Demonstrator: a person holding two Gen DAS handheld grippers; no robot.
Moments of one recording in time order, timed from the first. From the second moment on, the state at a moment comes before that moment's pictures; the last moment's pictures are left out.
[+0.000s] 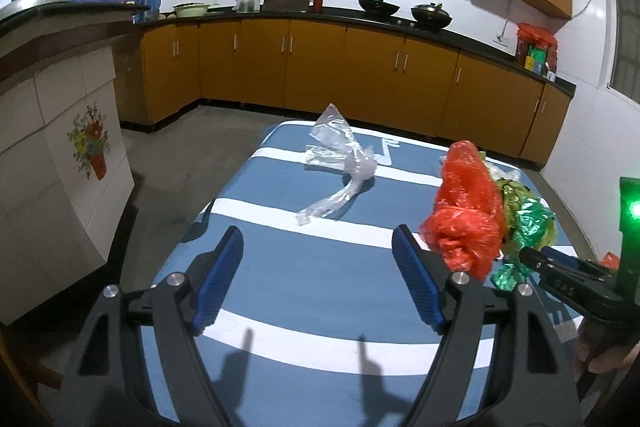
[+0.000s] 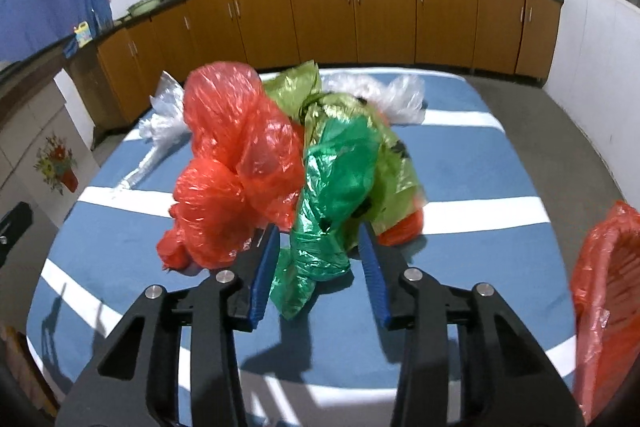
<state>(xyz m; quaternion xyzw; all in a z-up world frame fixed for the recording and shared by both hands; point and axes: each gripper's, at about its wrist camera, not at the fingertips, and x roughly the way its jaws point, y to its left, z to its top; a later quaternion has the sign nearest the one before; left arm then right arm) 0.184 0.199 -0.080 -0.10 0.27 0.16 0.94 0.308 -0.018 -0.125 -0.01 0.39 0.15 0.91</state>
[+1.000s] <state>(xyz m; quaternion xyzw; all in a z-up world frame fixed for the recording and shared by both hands) 0.310 0.086 -0.127 -0.08 0.39 0.02 0.92 0.242 -0.112 -0.117 -0.02 0.40 0.11 0.91</state>
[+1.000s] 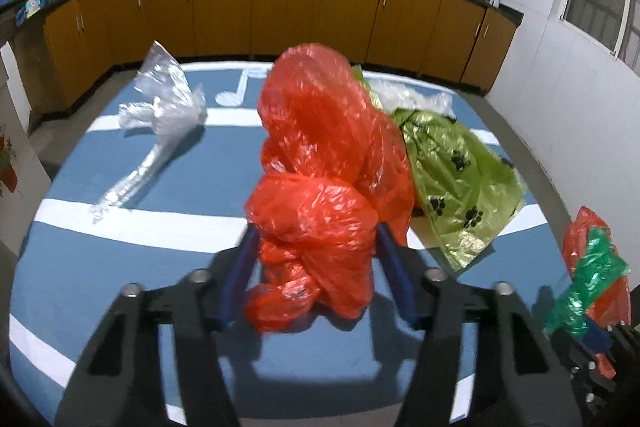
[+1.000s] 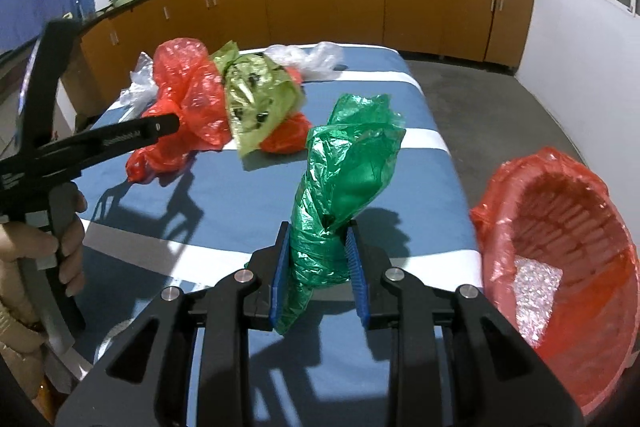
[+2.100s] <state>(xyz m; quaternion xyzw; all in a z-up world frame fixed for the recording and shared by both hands) 0.207 0.079 -0.047 -0.10 0.30 -0.07 0.95 0.190 -0.188 -0.074 0.02 0.33 0.03 0.94</state>
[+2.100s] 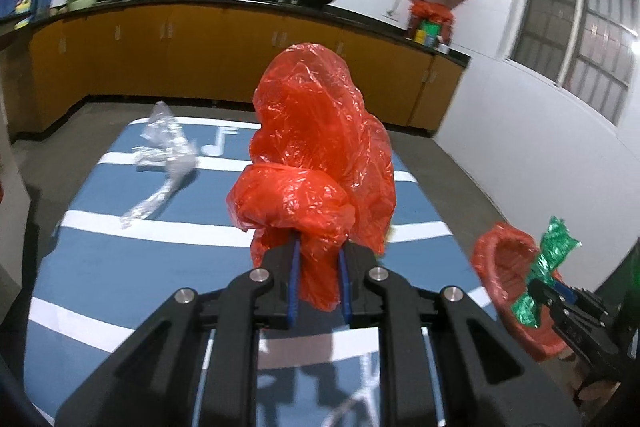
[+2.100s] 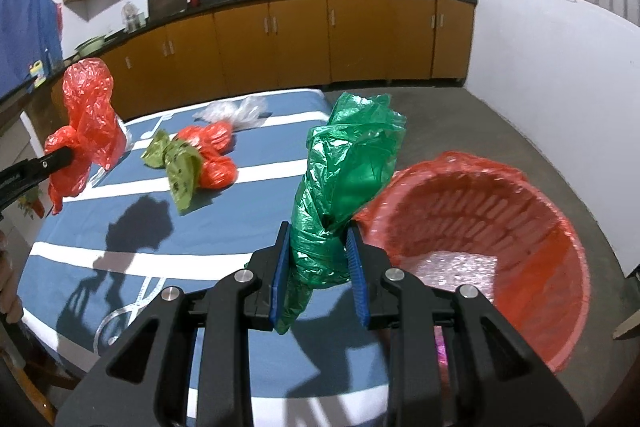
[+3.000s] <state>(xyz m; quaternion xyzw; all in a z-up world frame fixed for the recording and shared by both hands) 0.210 -0.086 -0.059 -0.05 0.32 -0.25 0.91 0.164 -0.284 -0.076 0.08 0.31 -0.09 0.94</state>
